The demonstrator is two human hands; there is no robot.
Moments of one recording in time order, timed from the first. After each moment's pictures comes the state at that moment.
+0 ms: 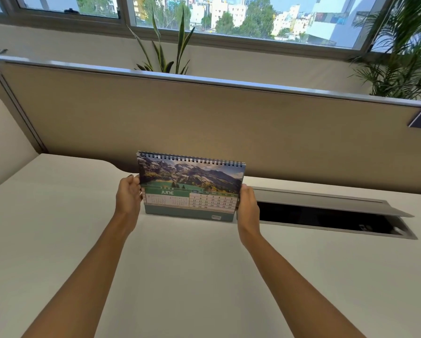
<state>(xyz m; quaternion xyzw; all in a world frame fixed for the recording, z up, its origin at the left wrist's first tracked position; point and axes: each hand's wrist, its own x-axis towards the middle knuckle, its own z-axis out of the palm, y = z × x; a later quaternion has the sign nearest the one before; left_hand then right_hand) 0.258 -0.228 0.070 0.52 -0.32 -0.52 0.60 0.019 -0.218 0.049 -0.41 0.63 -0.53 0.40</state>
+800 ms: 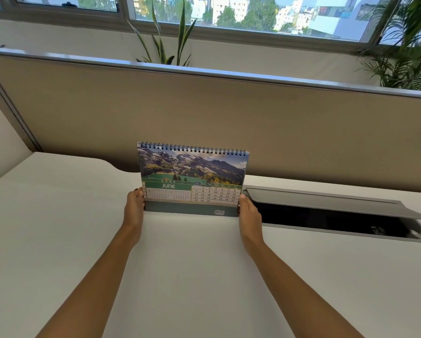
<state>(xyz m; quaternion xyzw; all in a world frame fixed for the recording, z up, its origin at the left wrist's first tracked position) 0.241 -0.234 0.039 0.60 -0.31 -0.49 0.56 0.016 -0.227 0.020 -0.40 0.64 -0.51 0.42</state>
